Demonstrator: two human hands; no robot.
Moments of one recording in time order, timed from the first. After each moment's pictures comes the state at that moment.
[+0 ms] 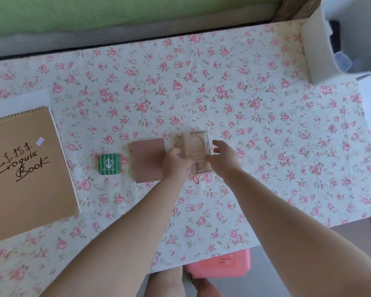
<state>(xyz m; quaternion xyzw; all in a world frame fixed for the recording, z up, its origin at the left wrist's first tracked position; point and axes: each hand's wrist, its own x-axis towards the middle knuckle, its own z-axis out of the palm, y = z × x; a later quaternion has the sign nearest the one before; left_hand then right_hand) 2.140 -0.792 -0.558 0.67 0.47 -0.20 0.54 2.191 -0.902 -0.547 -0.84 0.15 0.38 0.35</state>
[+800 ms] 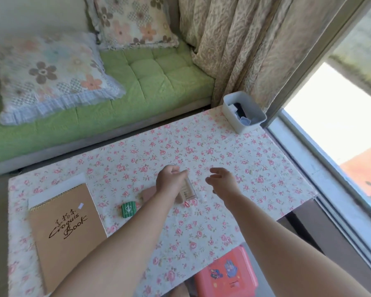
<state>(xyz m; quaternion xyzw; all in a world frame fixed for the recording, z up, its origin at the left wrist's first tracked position) 2.107 -0.778 -0.326 0.75 0.32 -0.13 0.57 2.111 -0.925 -0.314 -0.81 0.21 0.22 0.49</state>
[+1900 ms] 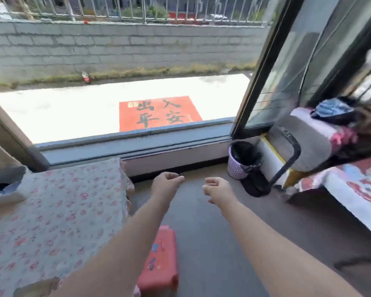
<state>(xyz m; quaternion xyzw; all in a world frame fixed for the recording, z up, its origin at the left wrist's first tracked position) 1.856 -1.054 -0.226 0.70 -0.26 -0.46 0.48 1.706 -1.089 -0.229 -0.49 0.63 -0.24 0.54</state>
